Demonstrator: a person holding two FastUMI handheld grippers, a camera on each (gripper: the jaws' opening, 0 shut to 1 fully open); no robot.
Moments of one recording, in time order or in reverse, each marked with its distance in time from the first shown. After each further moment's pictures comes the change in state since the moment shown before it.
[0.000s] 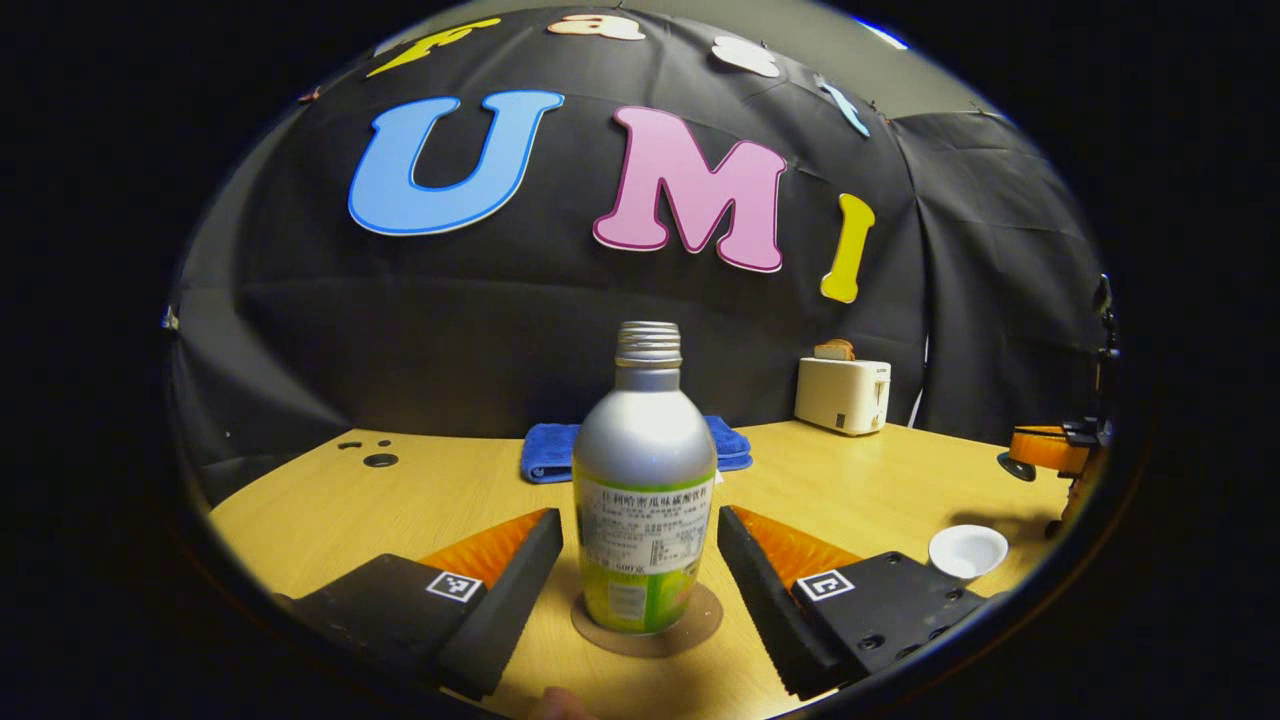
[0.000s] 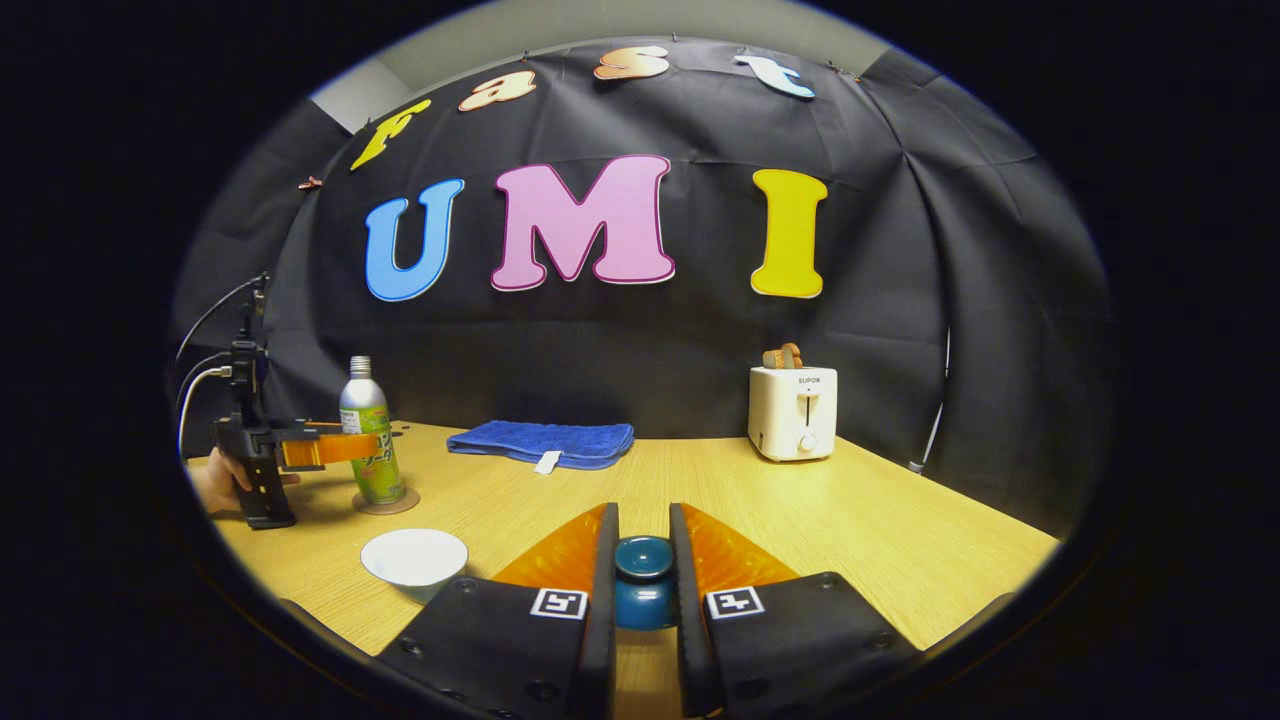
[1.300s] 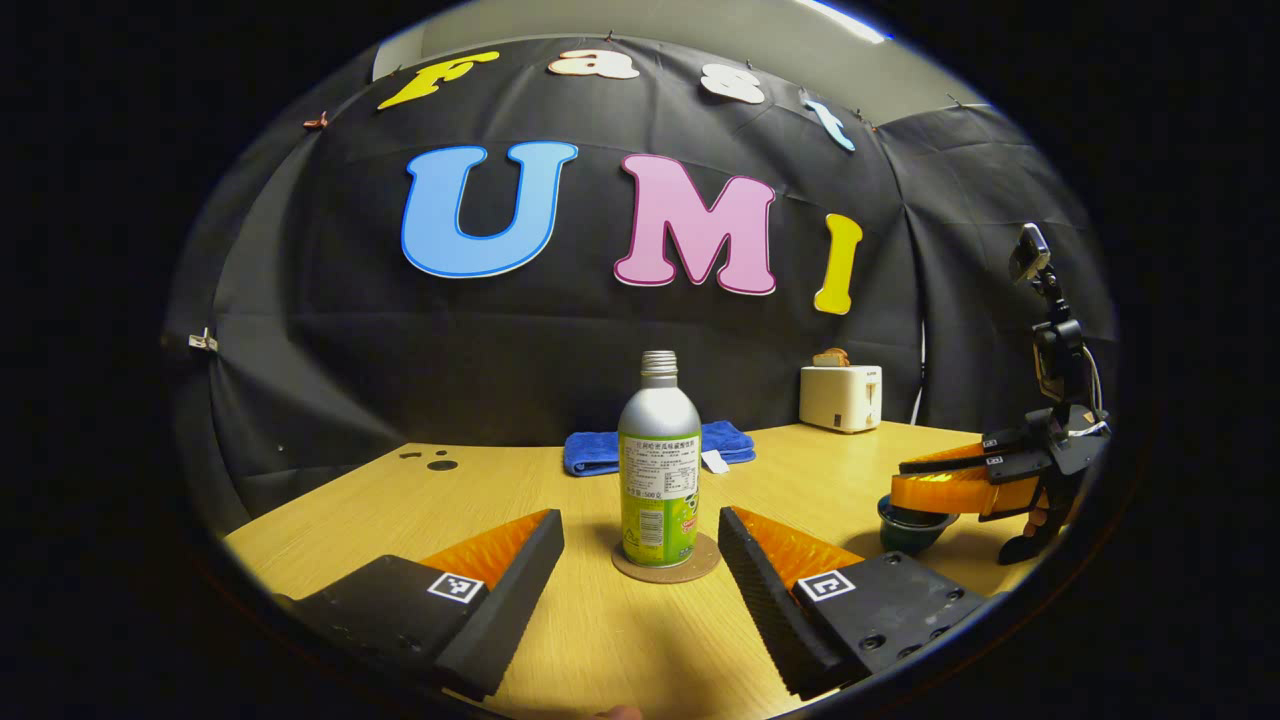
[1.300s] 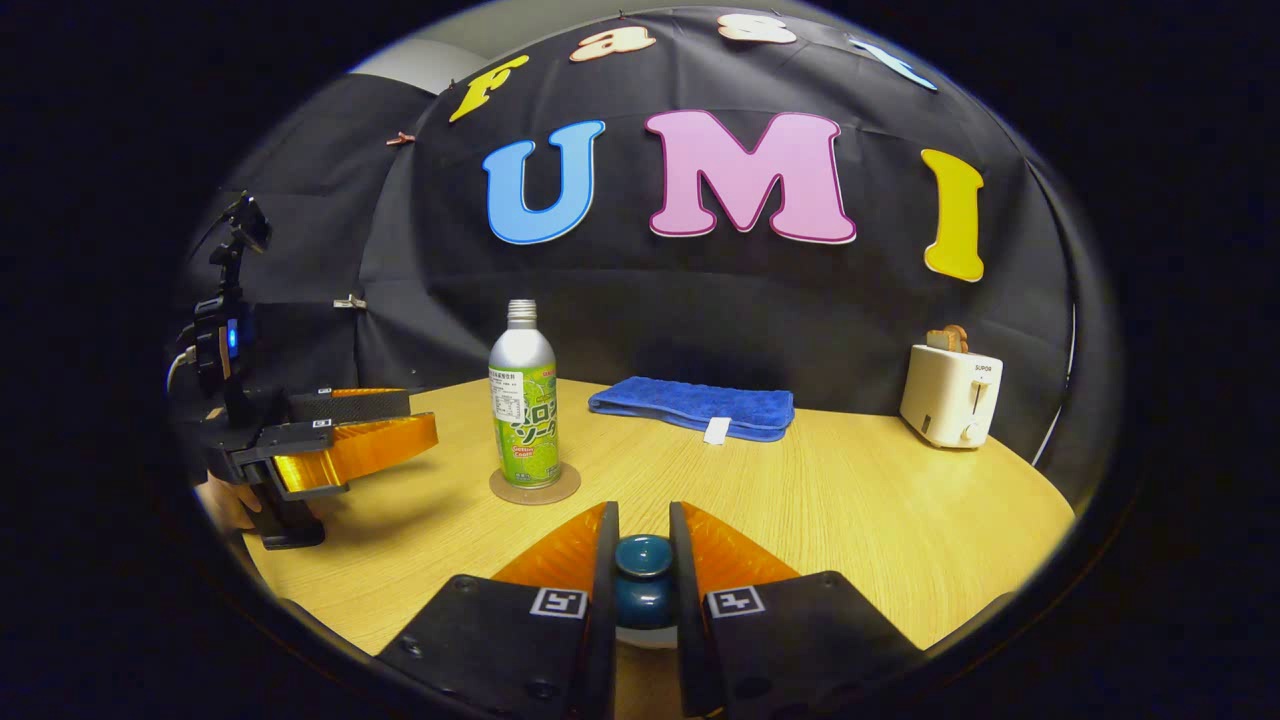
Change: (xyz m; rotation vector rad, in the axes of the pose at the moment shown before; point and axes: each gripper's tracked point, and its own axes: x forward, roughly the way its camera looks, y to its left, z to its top) left arm -0.077 0.003 -0.001 0.014 -0.044 0.051; right arm 0.017 0.172 -0.027 -0.081 0.146 0.287
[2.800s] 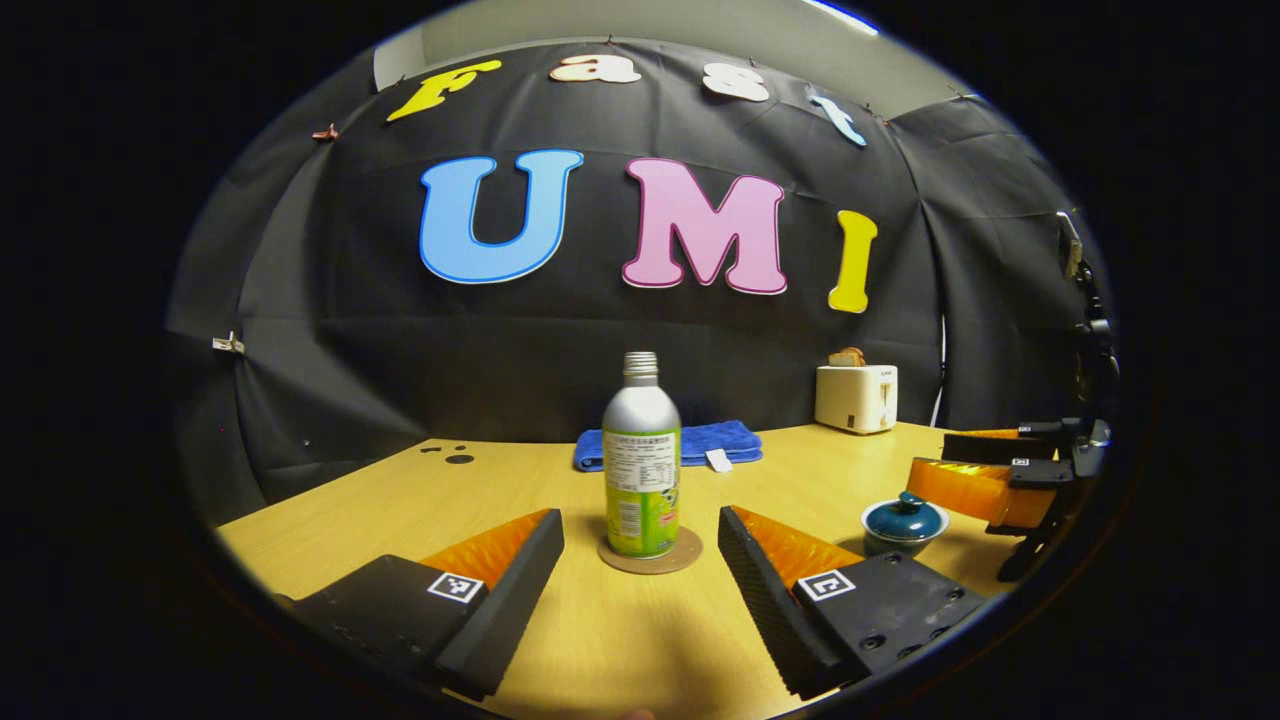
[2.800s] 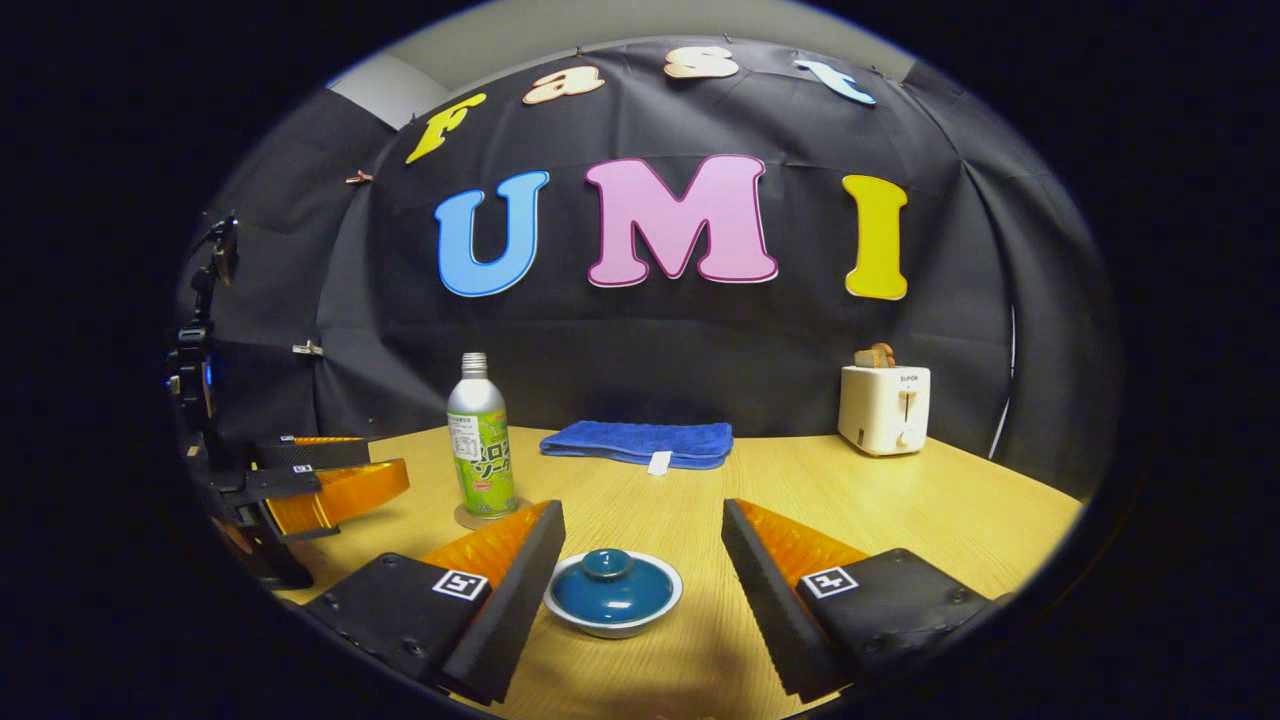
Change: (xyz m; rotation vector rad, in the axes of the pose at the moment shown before) left arm -0.009 -0.032 -0.001 -0.003 0.001 0.107; right arm -0.036 -0.036 0.016 0.073 -0.150 -0.169
